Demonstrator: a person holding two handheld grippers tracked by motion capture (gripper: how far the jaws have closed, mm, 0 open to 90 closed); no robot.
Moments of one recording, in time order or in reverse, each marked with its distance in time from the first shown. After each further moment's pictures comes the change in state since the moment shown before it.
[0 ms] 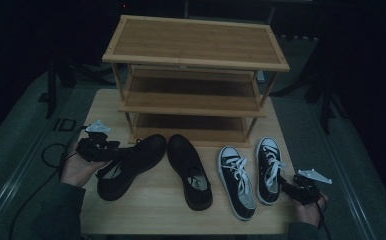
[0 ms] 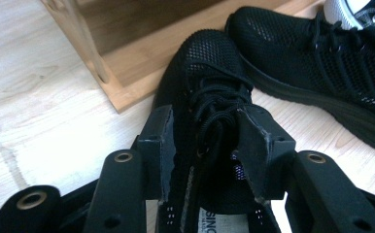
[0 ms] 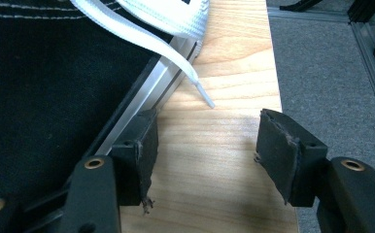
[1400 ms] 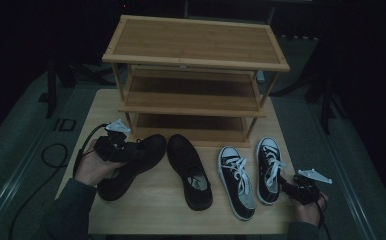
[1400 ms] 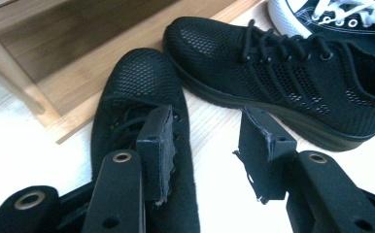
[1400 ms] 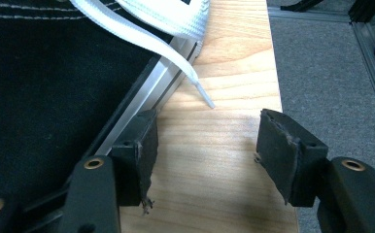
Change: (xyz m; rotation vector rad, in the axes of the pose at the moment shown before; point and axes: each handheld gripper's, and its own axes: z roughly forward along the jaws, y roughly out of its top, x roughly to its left) left arm -0.047 0.031 0.013 0.051 -0.104 0.094; right arm -0.001 0.000 0.000 -0.001 0.004 0.000
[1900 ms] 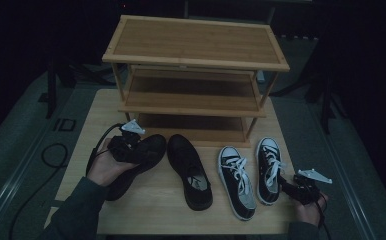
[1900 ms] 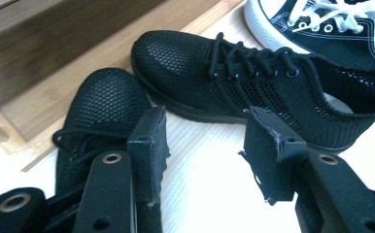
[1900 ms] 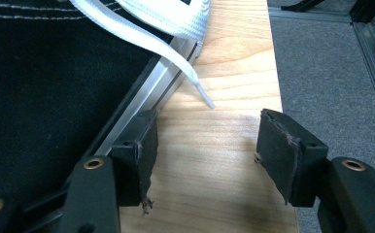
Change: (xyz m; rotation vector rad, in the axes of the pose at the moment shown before) left arm -0.025 0.020 0.015 0.019 -0.025 0.040; right arm 0.000 0.000 0.000 0.000 0.002 -0.004
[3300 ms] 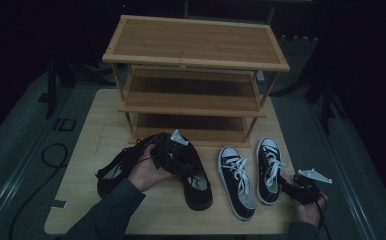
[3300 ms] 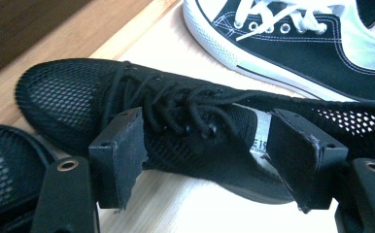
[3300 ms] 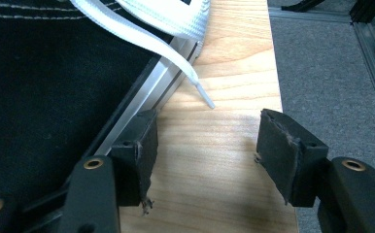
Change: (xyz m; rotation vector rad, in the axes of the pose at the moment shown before) left arm -0.066 0.038 0.073 0.090 -0.040 0.109; right arm 0.000 0.000 0.000 0.000 0.000 -0.001
